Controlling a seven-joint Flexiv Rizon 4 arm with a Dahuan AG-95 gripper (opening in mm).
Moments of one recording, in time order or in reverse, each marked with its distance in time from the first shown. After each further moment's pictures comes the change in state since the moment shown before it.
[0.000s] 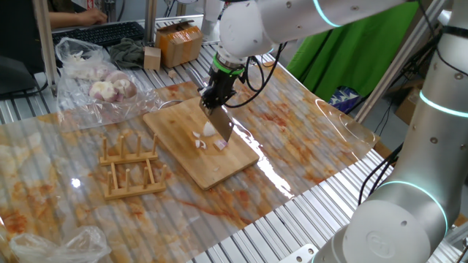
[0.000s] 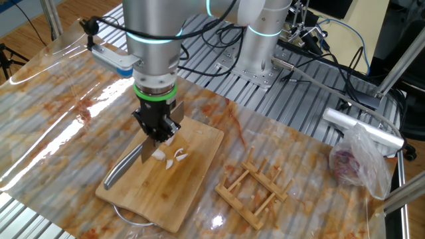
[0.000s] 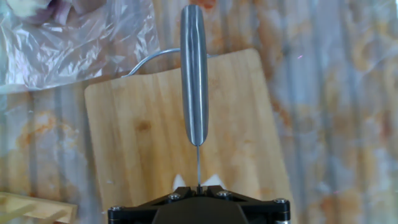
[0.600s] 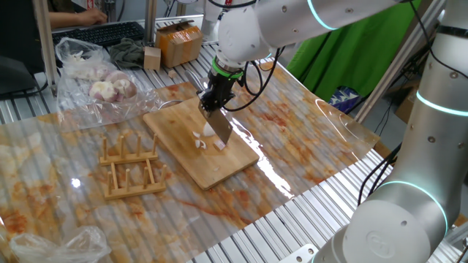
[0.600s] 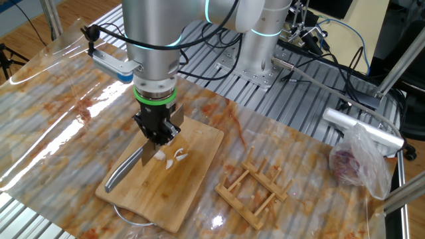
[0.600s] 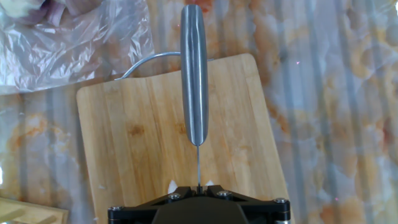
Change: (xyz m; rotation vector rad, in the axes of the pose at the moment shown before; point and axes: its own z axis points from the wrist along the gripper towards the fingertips) arm 0.002 -0.001 0.009 -0.001 -0.006 -0.005
